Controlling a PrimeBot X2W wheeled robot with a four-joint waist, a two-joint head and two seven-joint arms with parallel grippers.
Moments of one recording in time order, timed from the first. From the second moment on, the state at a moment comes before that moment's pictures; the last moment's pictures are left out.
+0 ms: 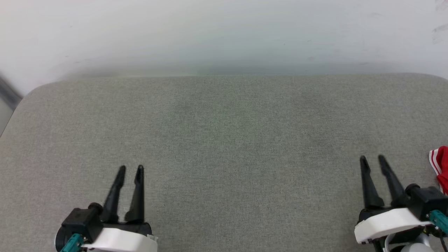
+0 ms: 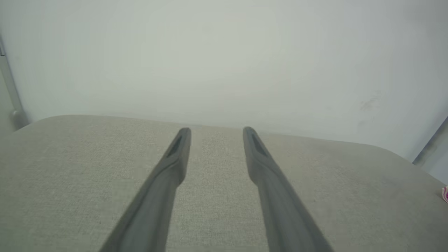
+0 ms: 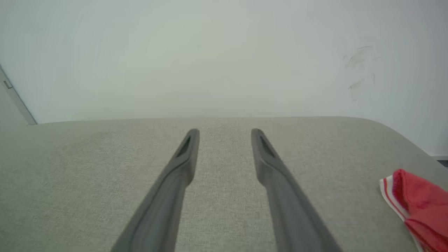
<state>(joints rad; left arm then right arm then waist) 0.04 0.07 -0.01 -0.01 -0.26 -0.13 -0.26 -0.04 -0.05 -0.07 0.10 0.11 0.13 -0.20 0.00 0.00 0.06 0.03</state>
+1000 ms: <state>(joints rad) 0.02 0.08 0.00 0.10 -0.72 -0.13 -0.17 -0.04 -0.05 -0.08 0.17 0.59 0.13 -0.10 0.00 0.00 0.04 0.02</state>
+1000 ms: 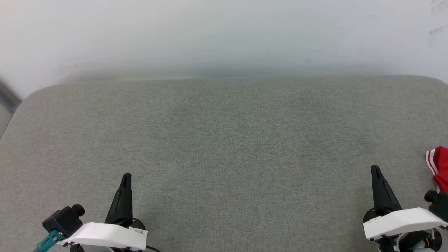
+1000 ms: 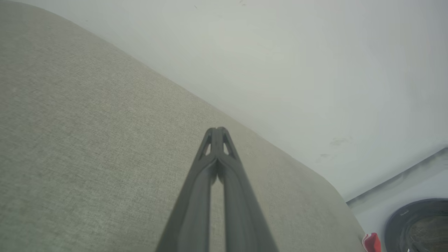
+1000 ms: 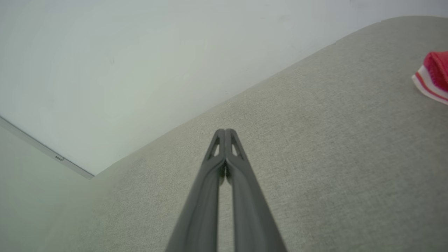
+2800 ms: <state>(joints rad) -0.06 0.08 0.04 0.20 -1.35 -0.13 0.00 -0.08 -0.05 -0.10 0.22 1.28 0.13 0.05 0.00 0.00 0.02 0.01</state>
